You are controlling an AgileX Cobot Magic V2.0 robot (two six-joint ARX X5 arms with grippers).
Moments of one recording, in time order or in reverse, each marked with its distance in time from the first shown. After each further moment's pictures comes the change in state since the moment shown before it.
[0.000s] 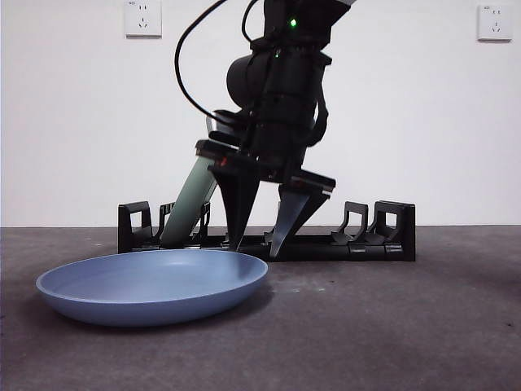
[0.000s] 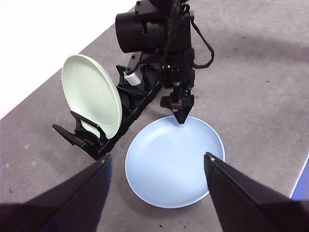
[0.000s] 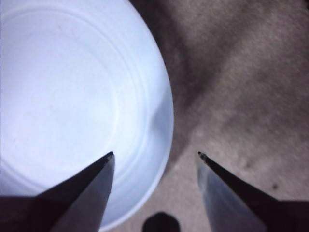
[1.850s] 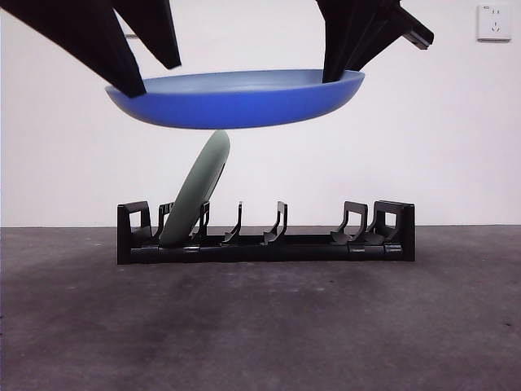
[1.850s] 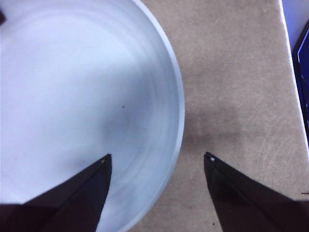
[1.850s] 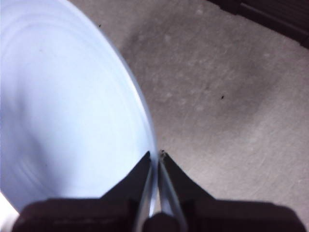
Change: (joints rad) left arm -0.651 0.556 0.000 0.111 -0.490 0.347; right arm -0.108 -0.495 -0.119 -0.175 -0.076 0.012
